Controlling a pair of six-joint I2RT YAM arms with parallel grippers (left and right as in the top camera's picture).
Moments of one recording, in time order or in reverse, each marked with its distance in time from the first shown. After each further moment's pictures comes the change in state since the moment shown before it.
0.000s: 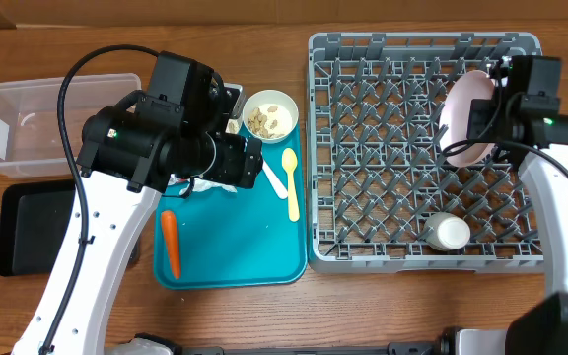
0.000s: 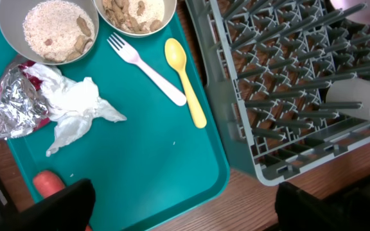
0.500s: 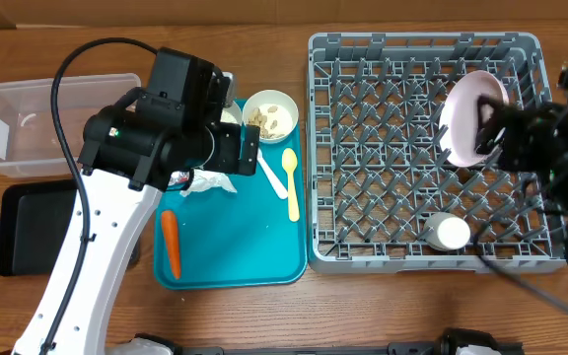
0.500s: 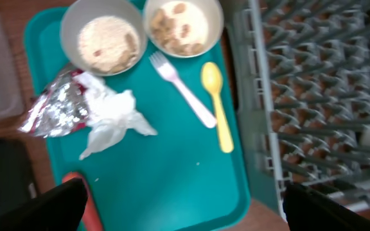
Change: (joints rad) left arm 0.000 0.012 0.000 0.058 -0.139 -0.100; right arm 0.000 -0.487 0.139 -0.163 -0.444 0.163
